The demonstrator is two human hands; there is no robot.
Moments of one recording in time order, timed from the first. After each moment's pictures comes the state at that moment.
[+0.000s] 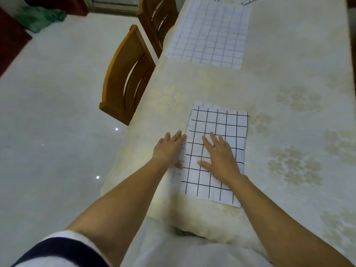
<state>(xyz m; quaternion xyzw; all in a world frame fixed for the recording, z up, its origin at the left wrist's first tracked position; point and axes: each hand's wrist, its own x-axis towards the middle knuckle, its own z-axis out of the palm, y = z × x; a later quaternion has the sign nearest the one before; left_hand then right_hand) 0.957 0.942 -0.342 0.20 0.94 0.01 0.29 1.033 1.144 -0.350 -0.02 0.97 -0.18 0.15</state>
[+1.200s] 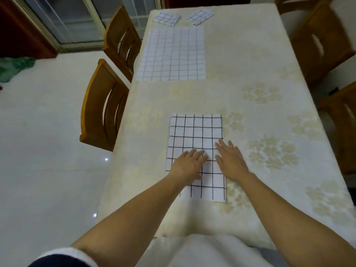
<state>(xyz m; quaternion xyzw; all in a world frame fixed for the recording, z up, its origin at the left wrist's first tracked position) 0.997 1.026 -0.312 0.43 0.87 -0.02 0.25 1.058 1.216 -0.363 0.12 0.96 -0.17 0.16</state>
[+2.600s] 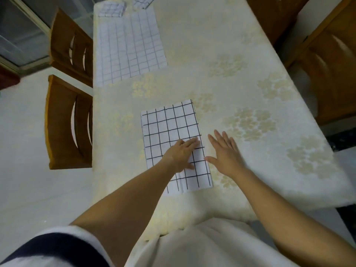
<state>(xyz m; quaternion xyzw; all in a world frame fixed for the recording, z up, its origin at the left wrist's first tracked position) 0.981 1.080 -0.335 0.48 0.81 -0.08 0.31 1.121 1.235 -0.378 0.20 0.94 -0.25 0.12</state>
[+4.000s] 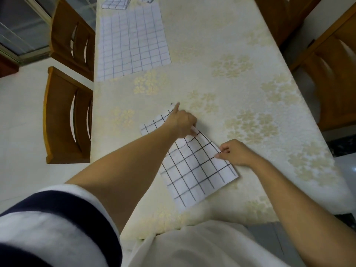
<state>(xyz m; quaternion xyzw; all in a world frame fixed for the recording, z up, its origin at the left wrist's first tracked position) 0.912 1.148 -0.288 0.52 0.81 -0.13 0.22 1.113 1.283 -0.344 0.25 0.81 -0.48 0.23</state>
